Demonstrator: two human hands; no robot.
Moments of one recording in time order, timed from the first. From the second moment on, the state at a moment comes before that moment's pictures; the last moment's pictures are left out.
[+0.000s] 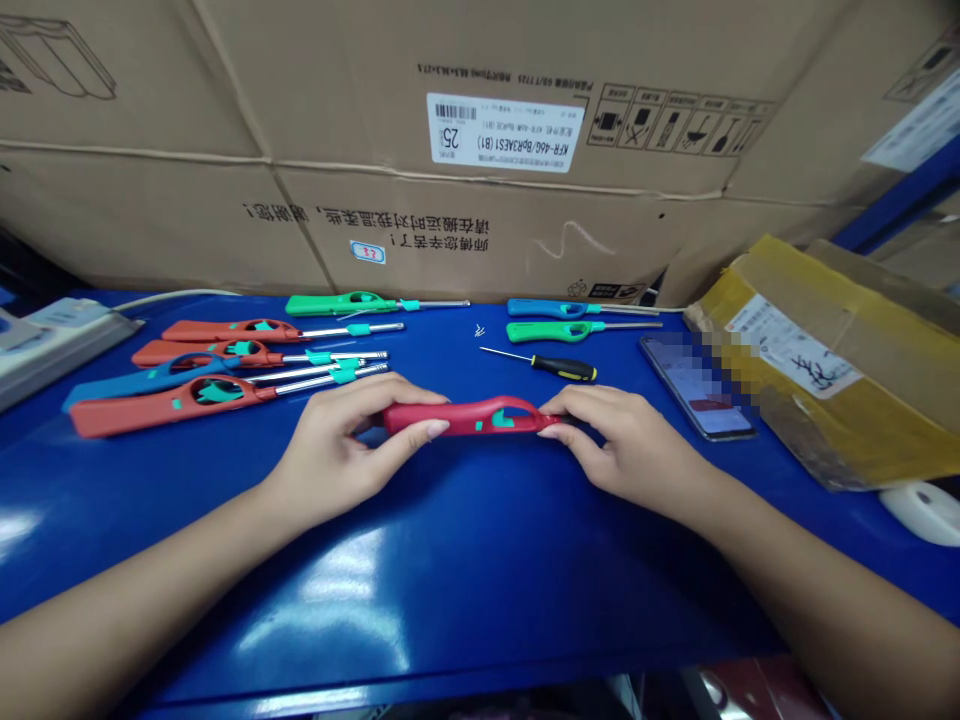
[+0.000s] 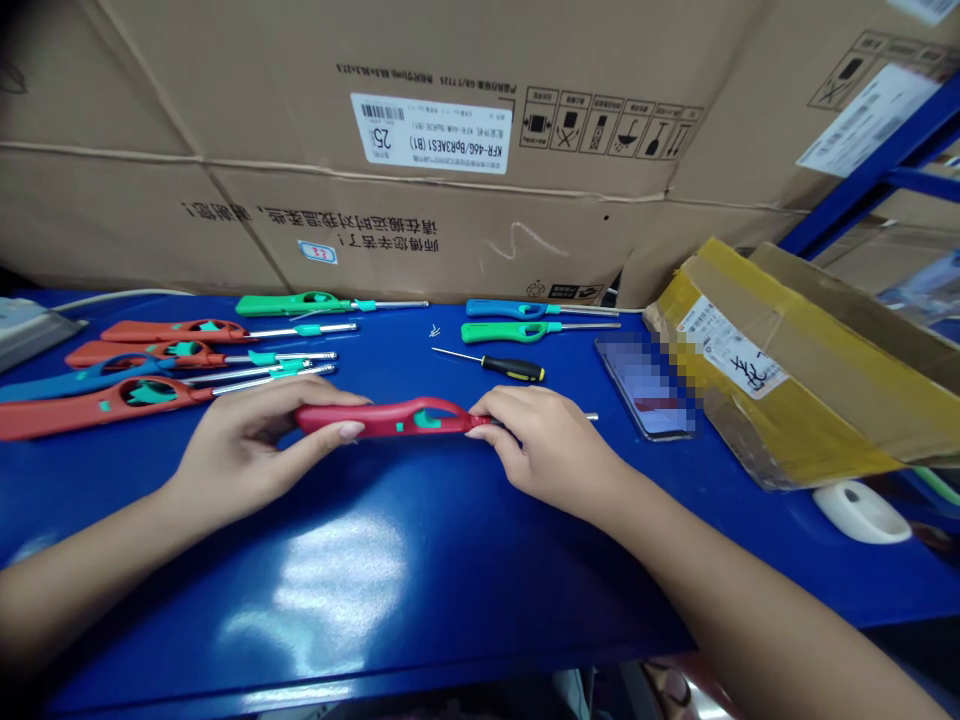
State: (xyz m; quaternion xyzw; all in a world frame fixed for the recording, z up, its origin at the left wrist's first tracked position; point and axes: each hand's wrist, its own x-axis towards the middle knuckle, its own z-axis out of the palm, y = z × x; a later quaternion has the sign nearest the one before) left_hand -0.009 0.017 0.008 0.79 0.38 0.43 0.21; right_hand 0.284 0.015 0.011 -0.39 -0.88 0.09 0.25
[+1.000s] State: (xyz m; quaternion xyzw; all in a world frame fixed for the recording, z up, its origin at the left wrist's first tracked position) left_hand 0.000 0.018 -0.002 0.62 0.43 0.30 0.59; right_hand 0.285 0.011 0.011 -0.38 -0.89 -0.02 0.23
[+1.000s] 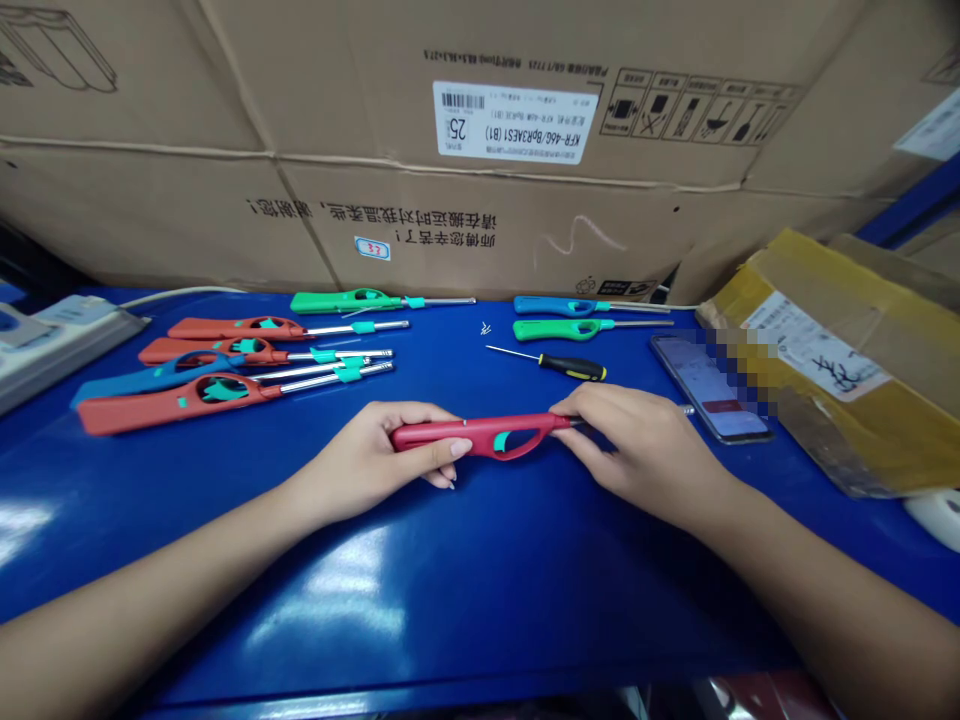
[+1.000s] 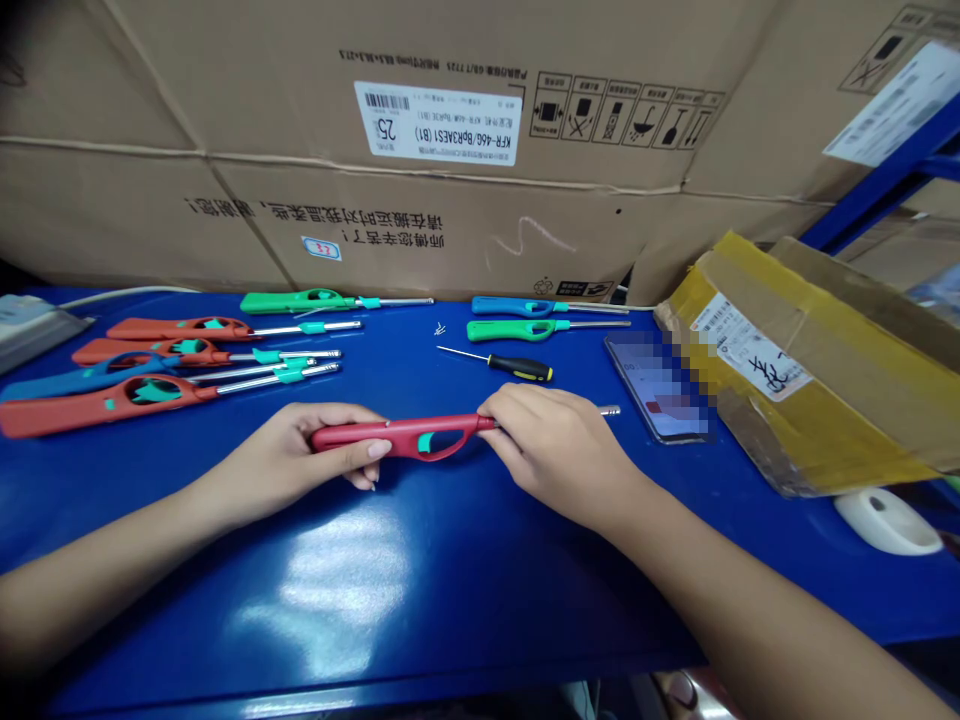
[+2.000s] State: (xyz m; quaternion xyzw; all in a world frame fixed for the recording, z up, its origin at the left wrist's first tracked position) left_hand -0.004 0.017 0.006 0.69 0.47 0.24 0.49; right_hand 0.281 0.013 0.008 -0.33 -0.91 0.11 0.20
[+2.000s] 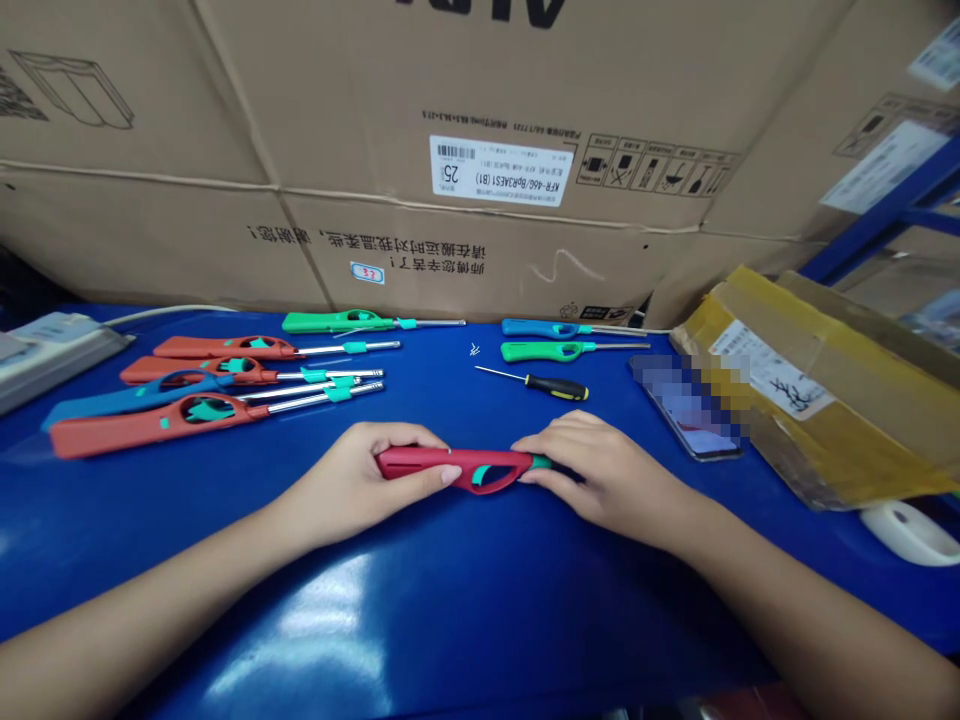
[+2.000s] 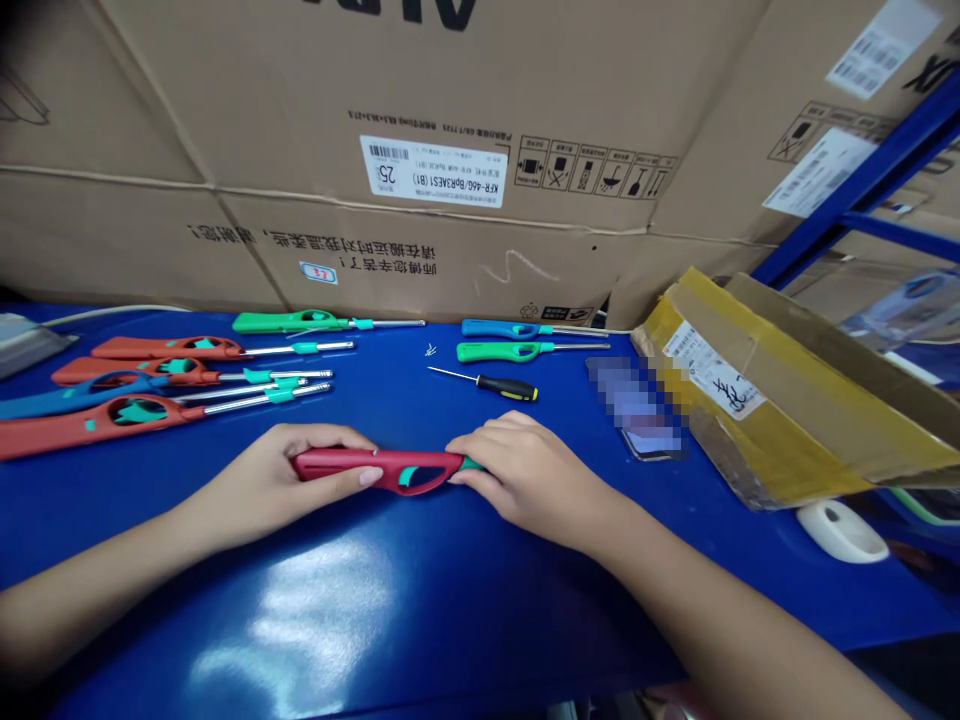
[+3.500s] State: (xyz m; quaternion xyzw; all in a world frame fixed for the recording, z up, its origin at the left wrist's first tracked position) left_hand 0.002 0.008 -0.006 0.81 0.42 0.26 0.33; right_hand 0.298 0.047 -0.012 -0.52 -0.81 0.01 0.26
